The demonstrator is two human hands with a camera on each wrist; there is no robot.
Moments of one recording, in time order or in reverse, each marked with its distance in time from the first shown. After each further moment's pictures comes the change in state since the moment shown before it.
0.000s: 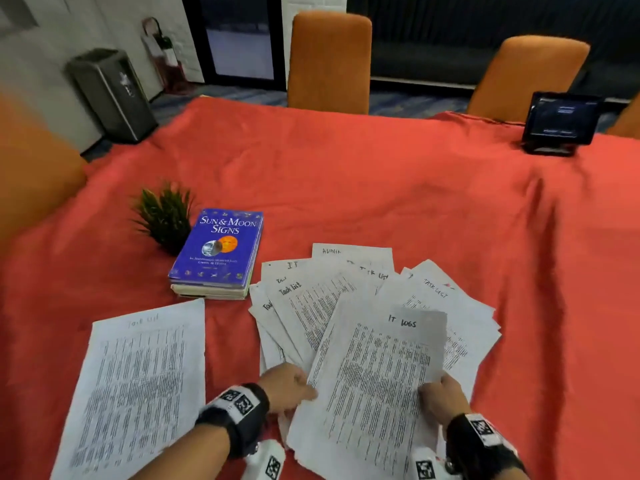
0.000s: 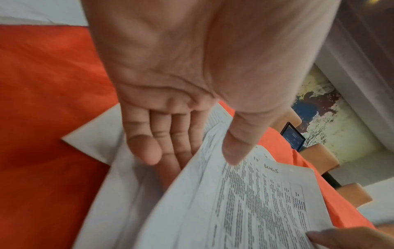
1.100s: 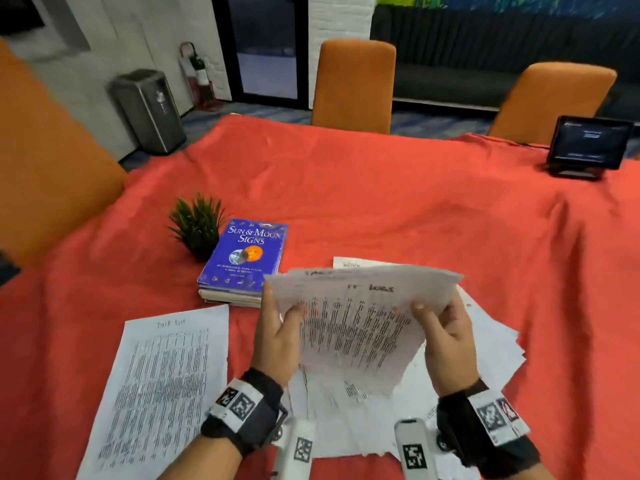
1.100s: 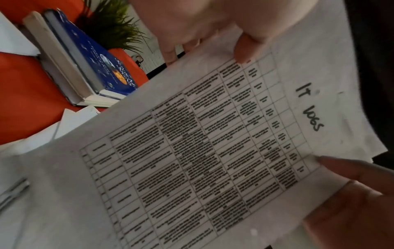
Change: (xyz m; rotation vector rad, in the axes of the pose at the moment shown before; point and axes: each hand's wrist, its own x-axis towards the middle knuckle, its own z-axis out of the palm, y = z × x) left_hand -0.074 0.059 -0.059 -0.910 0.840 0.554; right_hand -0.103 -0.153 0.008 0.613 -0.159 -0.883
